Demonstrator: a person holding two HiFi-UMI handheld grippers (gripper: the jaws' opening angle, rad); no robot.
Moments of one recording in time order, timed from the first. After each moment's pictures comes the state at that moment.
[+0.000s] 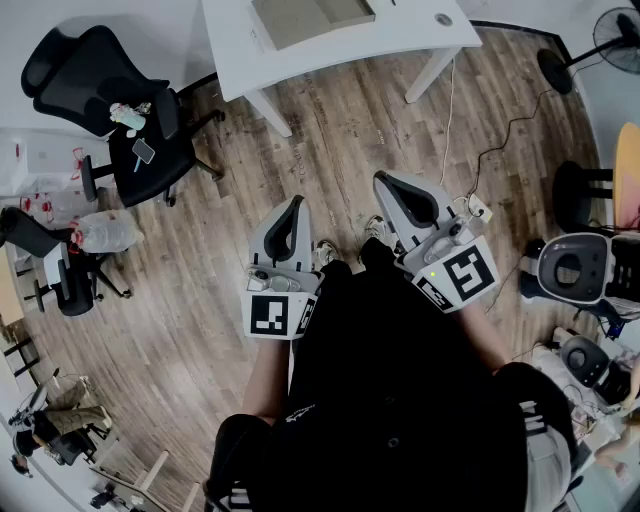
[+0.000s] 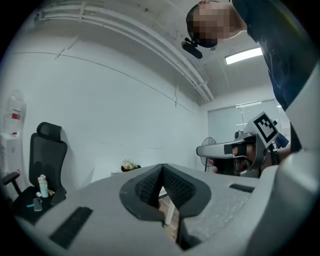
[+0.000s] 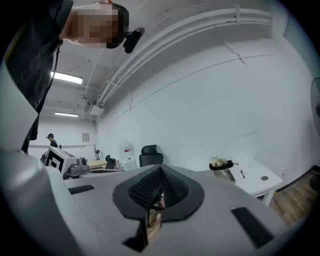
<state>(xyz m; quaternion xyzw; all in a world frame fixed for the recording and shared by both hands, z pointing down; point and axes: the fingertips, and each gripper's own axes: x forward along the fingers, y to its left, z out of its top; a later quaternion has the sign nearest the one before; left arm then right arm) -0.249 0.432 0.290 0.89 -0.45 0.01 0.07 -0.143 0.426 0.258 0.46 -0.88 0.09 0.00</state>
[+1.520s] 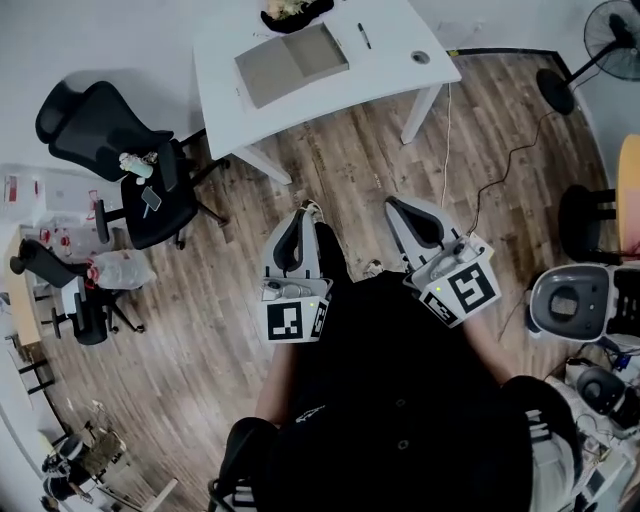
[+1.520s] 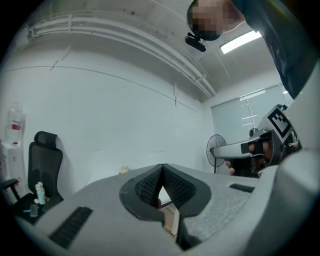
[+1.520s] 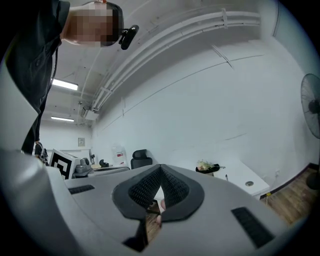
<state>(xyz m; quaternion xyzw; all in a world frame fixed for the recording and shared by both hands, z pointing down) -0.120 0.376 0.292 0.87 -0.49 0.01 0.03 0.005 0.397 0.270 0.48 -0.87 0.09 -0.02</state>
